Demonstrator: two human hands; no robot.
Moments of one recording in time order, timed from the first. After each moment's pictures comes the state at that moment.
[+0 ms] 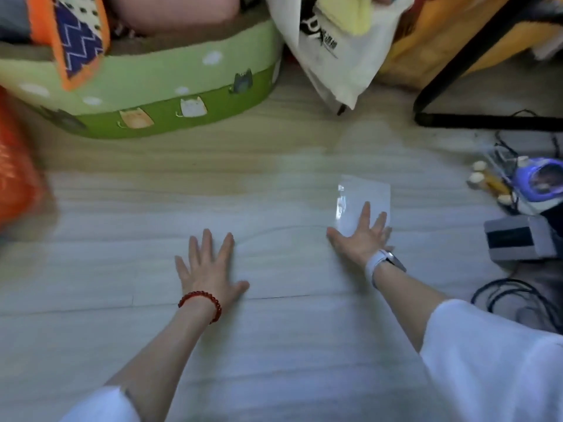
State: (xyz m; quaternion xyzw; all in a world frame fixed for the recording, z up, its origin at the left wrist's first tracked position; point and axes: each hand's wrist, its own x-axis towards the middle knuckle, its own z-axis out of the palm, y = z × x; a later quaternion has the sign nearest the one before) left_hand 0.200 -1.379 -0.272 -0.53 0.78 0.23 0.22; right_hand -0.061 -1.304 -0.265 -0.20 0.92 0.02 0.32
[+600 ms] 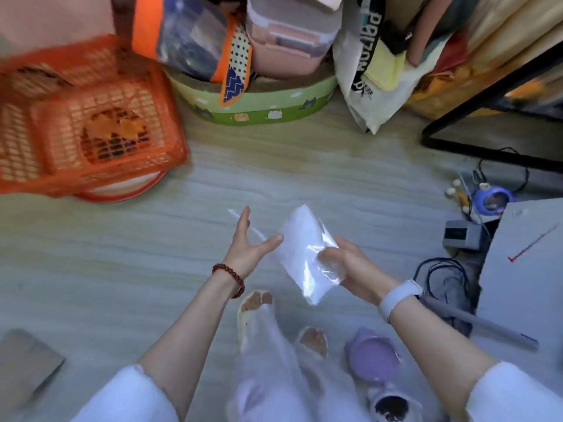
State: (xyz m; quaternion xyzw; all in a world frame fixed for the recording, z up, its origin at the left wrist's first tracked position) left_hand 0.266 -1.332 0.049 -0.62 0.38 0.68 -0.09; right_hand 0.083 -1.266 0.058 -0.12 0.63 -0.28 0.72
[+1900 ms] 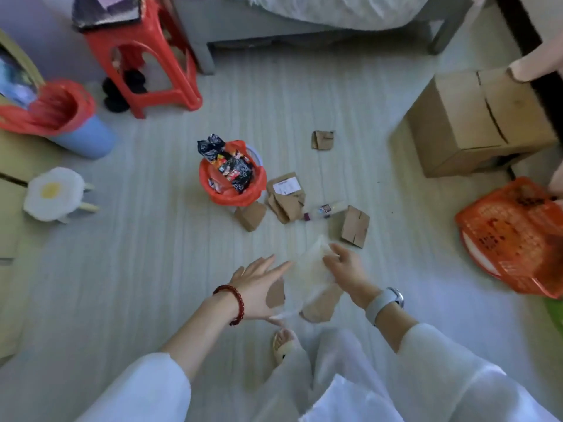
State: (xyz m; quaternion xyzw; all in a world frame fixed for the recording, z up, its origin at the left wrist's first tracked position) left_hand 0.923 -0.726 0.408 -0.79 0.38 0.47 0.00; right_hand 0.836 -0.907 0.406 -0.68 0.43 0.14 0.58
